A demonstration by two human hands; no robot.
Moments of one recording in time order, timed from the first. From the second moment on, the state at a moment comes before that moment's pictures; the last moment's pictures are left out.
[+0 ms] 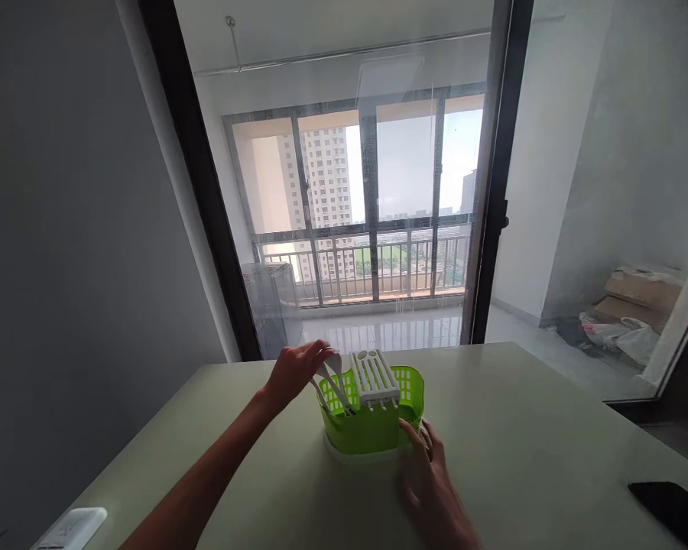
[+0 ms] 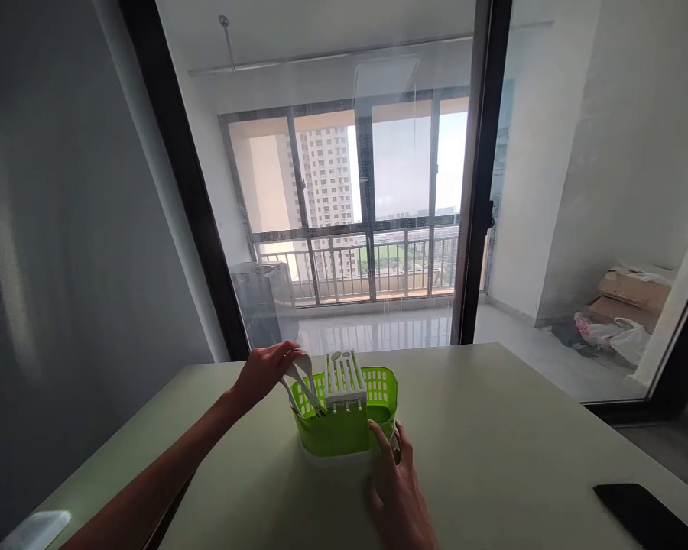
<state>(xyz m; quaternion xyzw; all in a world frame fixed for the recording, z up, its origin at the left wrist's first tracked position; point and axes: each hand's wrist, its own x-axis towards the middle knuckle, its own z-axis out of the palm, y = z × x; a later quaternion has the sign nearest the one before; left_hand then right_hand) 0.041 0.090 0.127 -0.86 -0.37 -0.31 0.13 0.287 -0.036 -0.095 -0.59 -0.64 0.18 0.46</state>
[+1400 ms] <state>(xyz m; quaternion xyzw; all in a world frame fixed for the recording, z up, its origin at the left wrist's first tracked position) -0.086 0.076 0.052 -0.82 -0.54 -0.02 -0.17 0.290 -0.042 -0.086 -0.59 -0.65 0.18 0.45</state>
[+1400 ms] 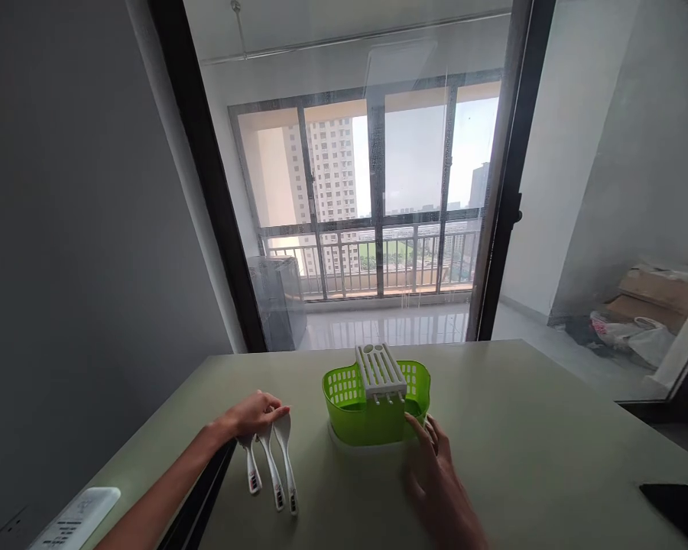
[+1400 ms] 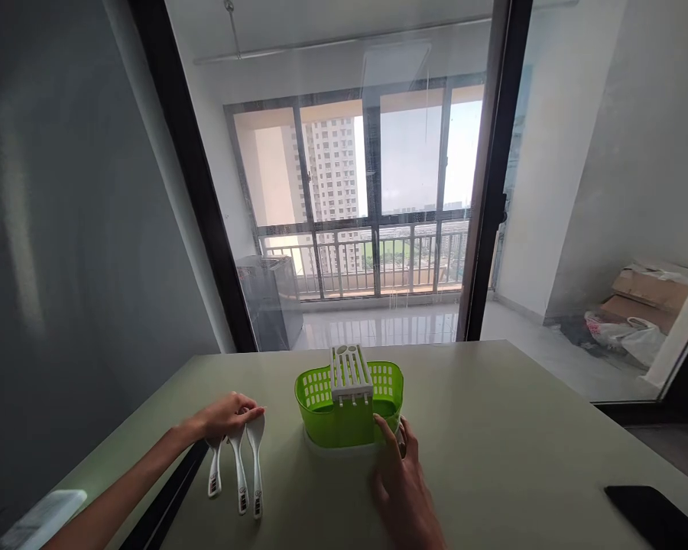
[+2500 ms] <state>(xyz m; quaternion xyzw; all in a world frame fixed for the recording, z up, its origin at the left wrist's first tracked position) -0.031 0.046 0.052 -0.88 -0.41 -0.14 0.17 0.294 -0.042 -0.086 -0.59 -0.65 0.19 0.44</state>
